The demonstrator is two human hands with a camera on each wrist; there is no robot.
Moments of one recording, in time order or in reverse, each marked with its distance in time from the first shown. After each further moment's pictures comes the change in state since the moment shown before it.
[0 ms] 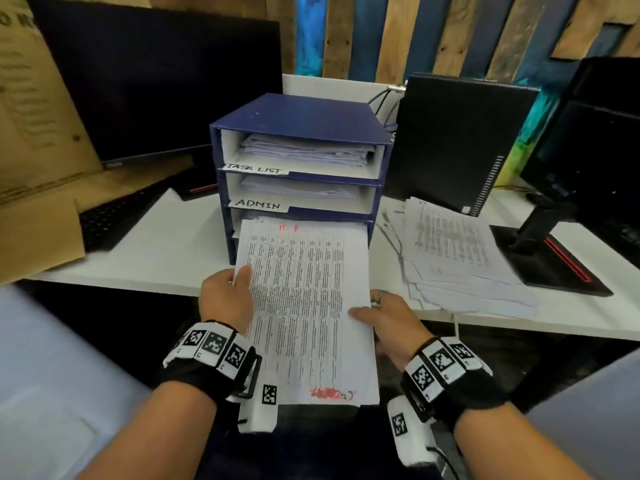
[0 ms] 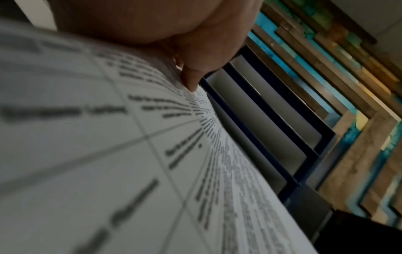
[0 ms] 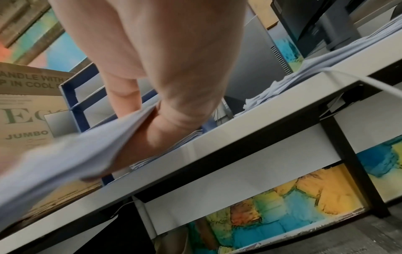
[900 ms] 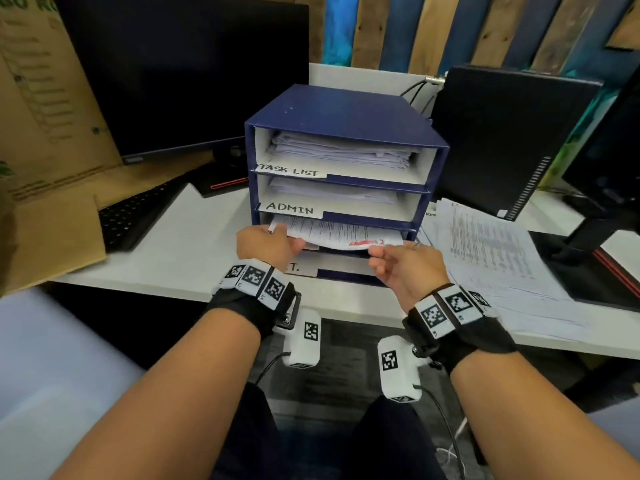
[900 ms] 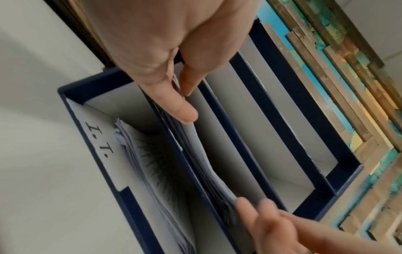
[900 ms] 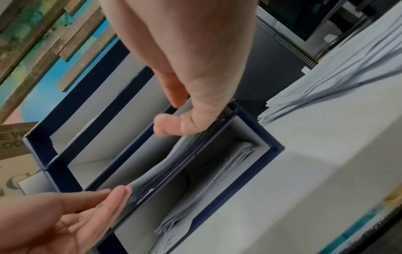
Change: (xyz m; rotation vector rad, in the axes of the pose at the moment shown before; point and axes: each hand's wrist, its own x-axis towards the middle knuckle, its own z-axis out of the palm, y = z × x) left_hand 0.070 0.057 0.012 -0.311 -0.090 -0.192; right_hand 0.061 -0.081 0.039 0.430 0.313 -0.011
